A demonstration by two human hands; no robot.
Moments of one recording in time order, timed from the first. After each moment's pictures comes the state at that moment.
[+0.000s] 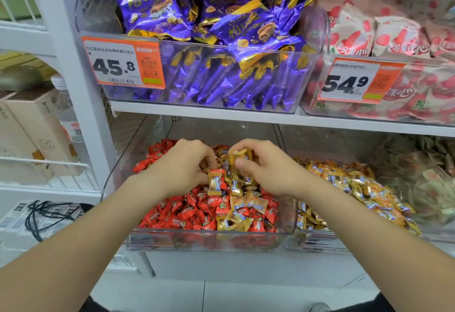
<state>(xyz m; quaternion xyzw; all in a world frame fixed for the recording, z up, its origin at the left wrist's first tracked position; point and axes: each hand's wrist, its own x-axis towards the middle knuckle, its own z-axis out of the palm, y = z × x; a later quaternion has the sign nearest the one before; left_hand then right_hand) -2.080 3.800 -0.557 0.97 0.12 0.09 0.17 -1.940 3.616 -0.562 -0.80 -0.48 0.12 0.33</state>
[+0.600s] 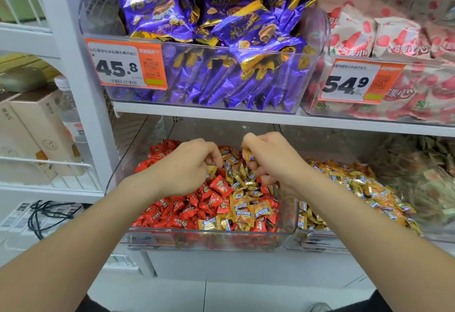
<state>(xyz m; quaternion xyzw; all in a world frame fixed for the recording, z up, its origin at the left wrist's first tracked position) -2.088 3.795 -0.548 0.96 0.10 0.06 0.24 -1.964 3.626 -0.530 -0.79 -0.26 0.25 0.49</state>
